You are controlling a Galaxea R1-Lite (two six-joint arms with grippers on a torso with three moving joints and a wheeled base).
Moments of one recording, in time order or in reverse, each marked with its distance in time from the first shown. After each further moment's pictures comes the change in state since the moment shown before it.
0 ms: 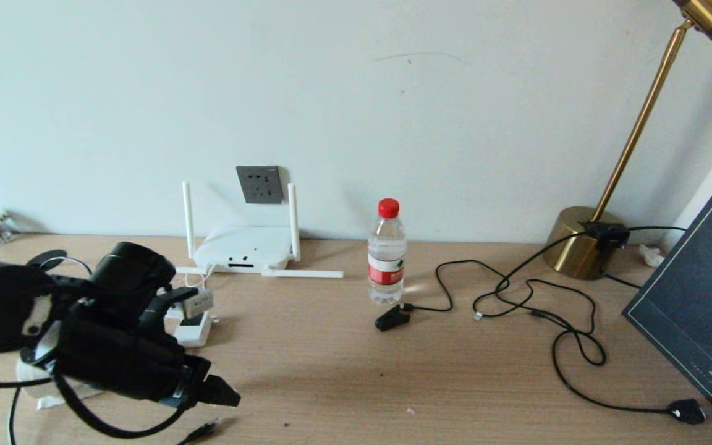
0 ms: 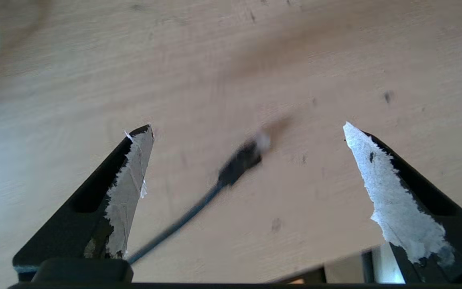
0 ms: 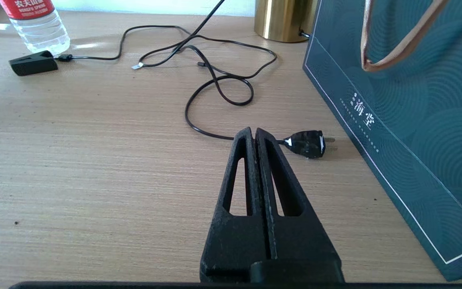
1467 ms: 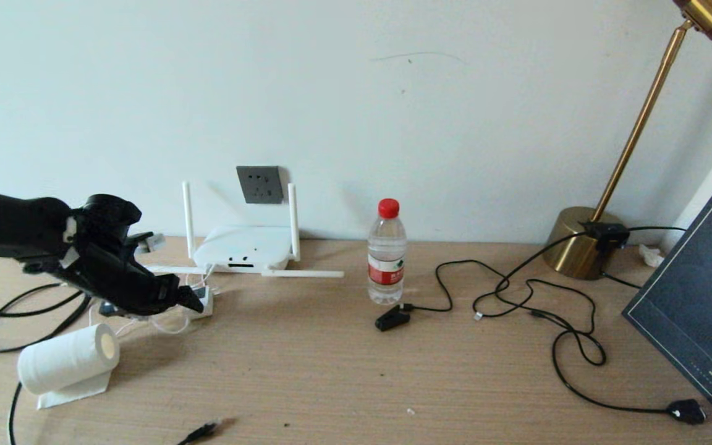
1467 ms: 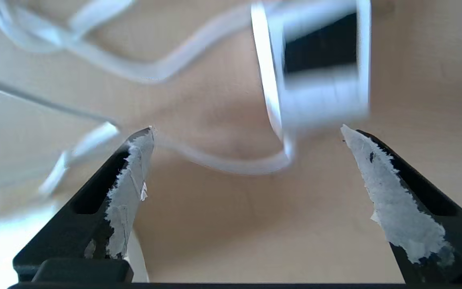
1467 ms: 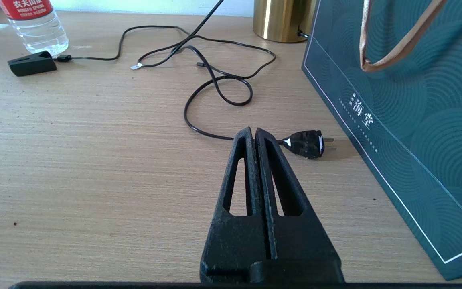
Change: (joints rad) left arm 0.320 0.352 -0.544 0.139 0.030 -0.020; right arm 0.000 0.000 0.000 0.000 0.000 0.000
